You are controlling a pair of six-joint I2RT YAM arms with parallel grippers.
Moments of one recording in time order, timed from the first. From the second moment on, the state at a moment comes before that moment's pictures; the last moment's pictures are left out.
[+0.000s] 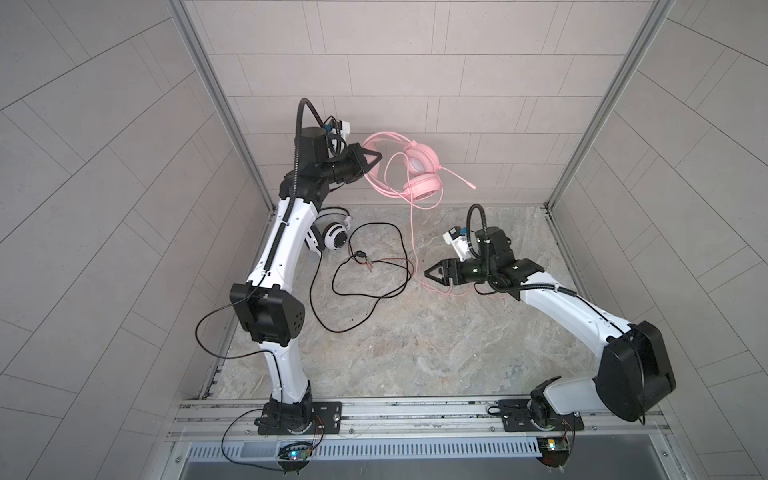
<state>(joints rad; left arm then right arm) -0.15 1.90 2.16 -0.42 0.70 -0.80 0.44 1.43 1.02 -0.26 -0.58 0.36</state>
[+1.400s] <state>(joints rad) -0.09 1.90 2.11 -0.52 0.66 -0.75 0.51 1.52 1.28 -0.20 -0.40 0.25</state>
